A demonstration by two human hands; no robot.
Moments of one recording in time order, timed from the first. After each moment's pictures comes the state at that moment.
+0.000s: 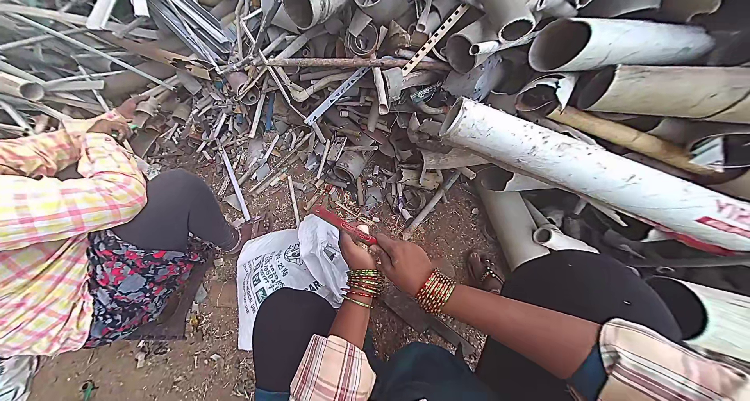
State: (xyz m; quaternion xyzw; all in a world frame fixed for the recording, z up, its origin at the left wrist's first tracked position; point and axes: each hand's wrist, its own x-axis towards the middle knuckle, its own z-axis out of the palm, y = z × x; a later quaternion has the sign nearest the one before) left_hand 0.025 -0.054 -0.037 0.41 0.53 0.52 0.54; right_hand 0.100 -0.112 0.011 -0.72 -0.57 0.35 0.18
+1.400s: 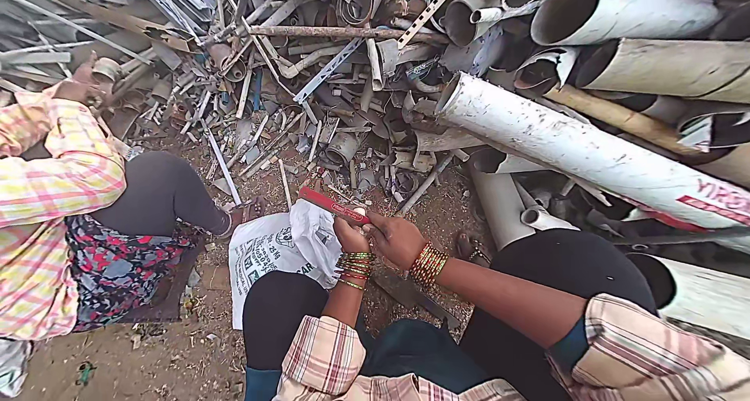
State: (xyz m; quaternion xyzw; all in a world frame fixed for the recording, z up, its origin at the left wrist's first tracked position) left_hand 0.023 -0.058 -0.034 0.46 0.57 0.46 0.50; right_hand 0.109 -0.109 0.008 -0.69 -0.59 0.37 0.19
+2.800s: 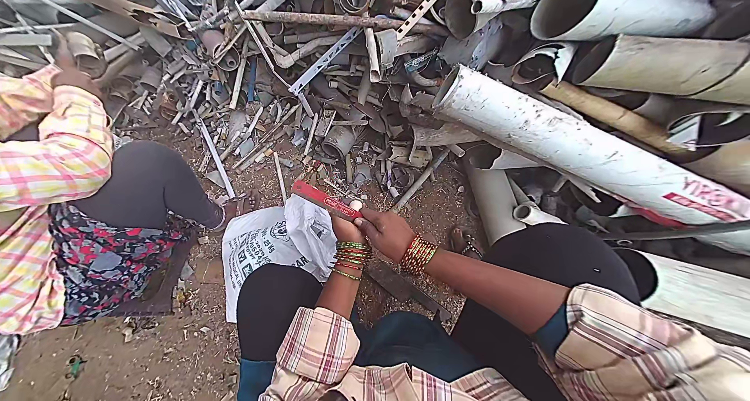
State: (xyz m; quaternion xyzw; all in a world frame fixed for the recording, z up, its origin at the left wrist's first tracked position) left_hand 0.035 -0.052 -0.044 0.32 0.52 0.52 0.59; right_hand 0.110 -0.105 -0.006 -0.67 -0.59 0.40 0.22
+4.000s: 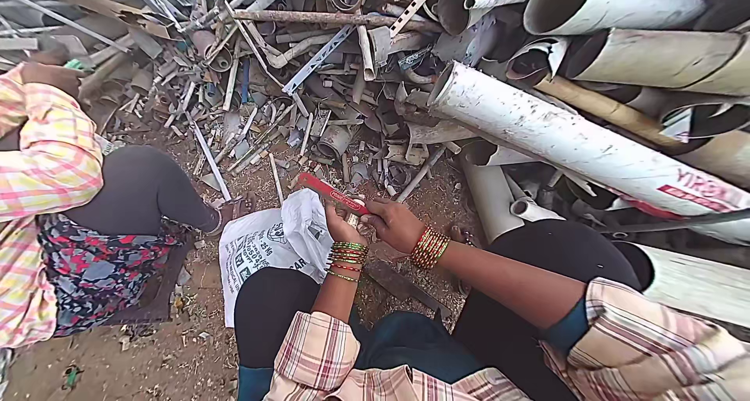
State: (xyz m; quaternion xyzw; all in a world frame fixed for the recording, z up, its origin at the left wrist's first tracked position) left_hand 0.037 -0.047 -0.038 0.22 0.48 0.50 0.68; right_hand 0.128 -0.105 -0.008 -0.66 -0.60 0.36 0.26
